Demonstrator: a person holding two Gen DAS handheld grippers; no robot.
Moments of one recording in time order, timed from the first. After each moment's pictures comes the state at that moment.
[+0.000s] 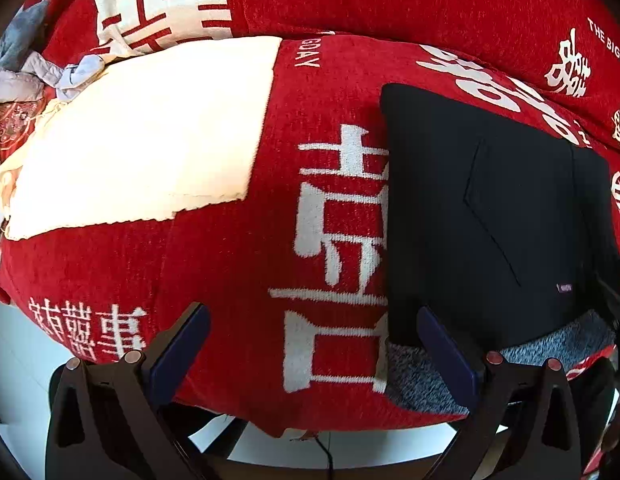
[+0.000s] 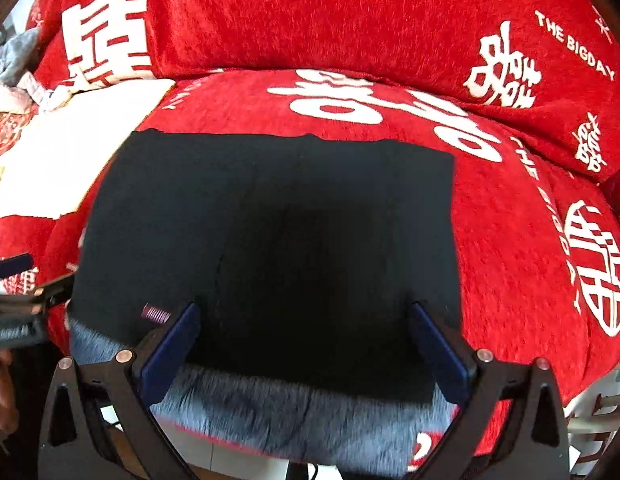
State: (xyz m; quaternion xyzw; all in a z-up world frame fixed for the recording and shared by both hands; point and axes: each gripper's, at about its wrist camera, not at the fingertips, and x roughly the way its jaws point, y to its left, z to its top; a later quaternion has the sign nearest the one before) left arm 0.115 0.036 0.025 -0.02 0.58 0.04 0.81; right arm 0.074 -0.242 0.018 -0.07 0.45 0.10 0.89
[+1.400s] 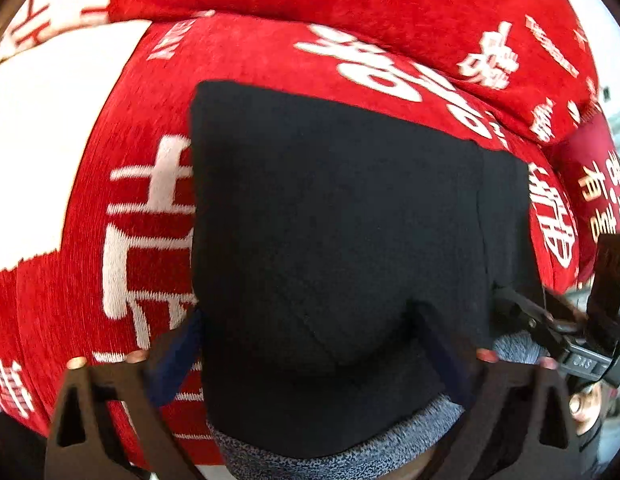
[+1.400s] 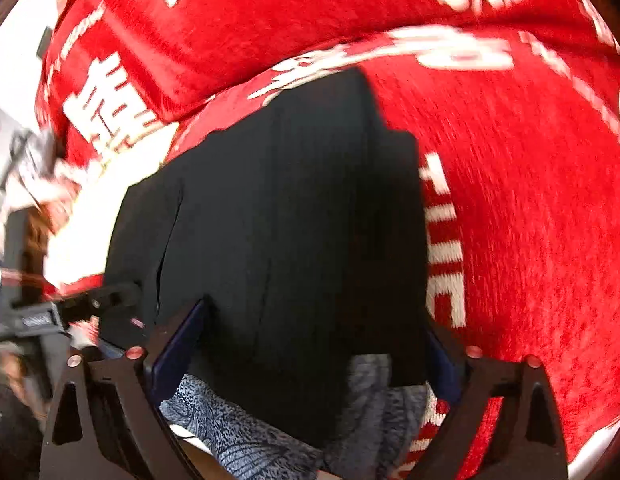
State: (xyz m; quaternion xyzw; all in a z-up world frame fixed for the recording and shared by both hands) left arm 0.166 -0.027 0.014 -0.12 0.59 -0.14 0.79; right arm 0.117 -0.319 -0.023 0.10 0.47 0.19 0.85
